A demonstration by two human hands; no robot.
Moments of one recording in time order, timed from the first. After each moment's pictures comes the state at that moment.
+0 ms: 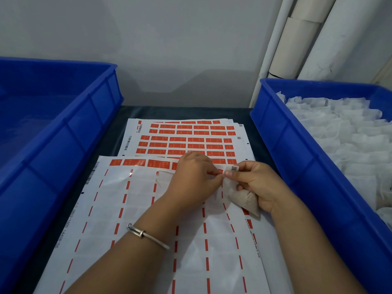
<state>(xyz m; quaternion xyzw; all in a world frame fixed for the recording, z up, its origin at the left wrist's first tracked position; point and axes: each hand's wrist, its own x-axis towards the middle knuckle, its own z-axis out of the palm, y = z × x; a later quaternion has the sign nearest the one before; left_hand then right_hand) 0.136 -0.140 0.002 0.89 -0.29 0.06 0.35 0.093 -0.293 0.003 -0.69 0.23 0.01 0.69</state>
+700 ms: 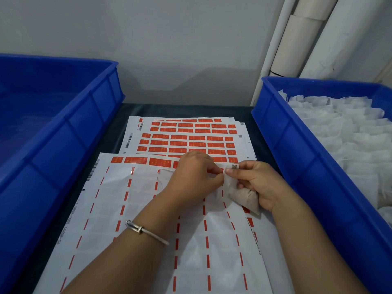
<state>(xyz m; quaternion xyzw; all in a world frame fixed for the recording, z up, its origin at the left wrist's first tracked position) 0.138 -0.139 0.003 0.89 -0.29 0.04 0.35 0.092 -0.292 0.005 -0.67 0.22 0.02 0.71</state>
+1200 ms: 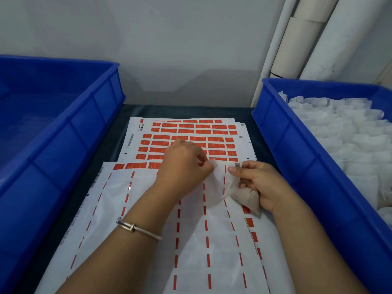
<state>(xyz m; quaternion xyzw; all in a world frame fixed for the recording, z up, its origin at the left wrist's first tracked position) 0.151 -0.129 0.015 0.93 -0.19 0.08 0.31 0.092 -0.294 0.007 -0.65 0.24 0.02 0.72</state>
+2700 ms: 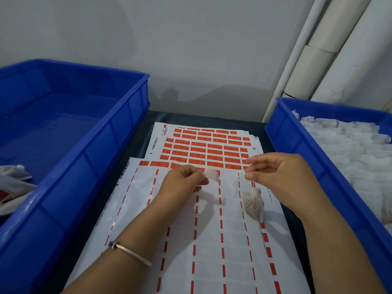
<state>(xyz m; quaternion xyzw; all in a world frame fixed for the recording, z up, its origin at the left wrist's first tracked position) 0.114 -0.075 0.011 0.76 0.00 -0.12 0.64 0.059 -0.261 0.078 -0.89 0.08 -0.09 0.44</state>
